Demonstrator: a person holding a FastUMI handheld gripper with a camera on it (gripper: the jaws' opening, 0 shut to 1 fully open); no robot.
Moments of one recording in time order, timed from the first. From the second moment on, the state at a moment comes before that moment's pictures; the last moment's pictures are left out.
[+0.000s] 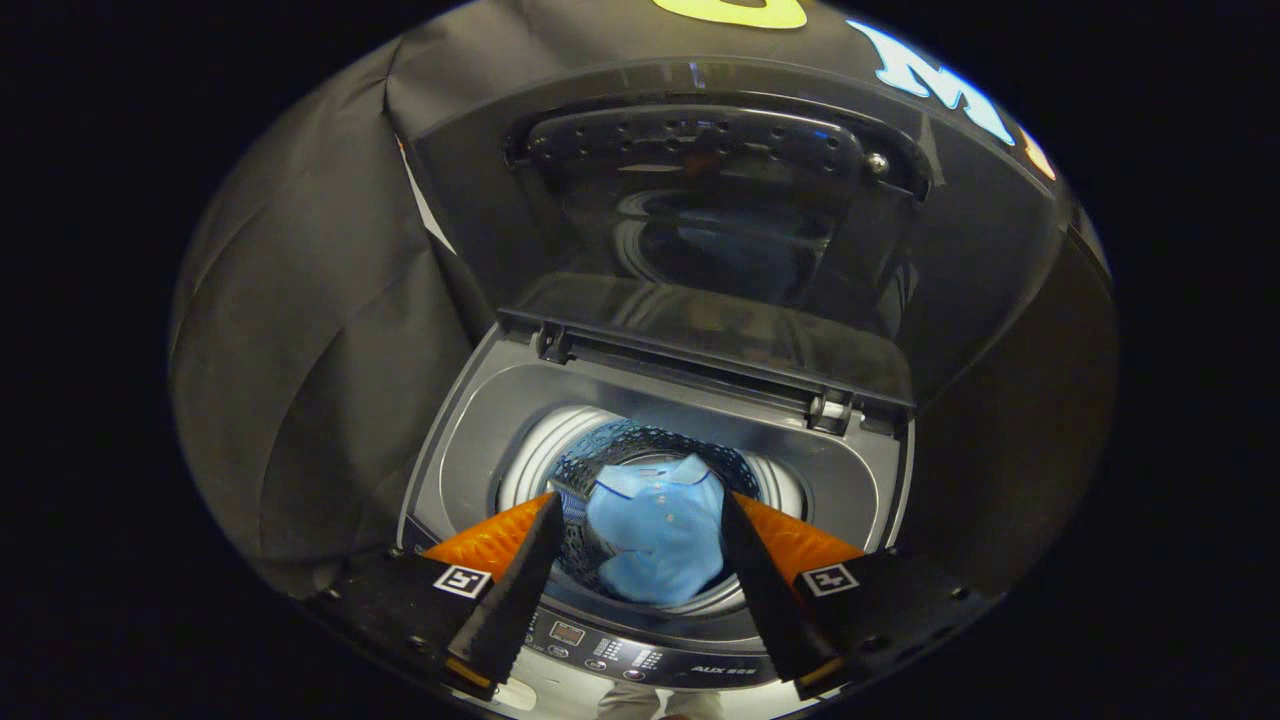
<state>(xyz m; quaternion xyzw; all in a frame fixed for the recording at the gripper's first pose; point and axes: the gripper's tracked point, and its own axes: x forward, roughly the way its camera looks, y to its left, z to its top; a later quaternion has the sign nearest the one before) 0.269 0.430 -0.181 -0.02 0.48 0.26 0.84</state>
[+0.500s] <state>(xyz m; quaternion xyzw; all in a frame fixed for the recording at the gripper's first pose) 0.274 0.425 -0.150 0.00 0.46 0.28 0.84</state>
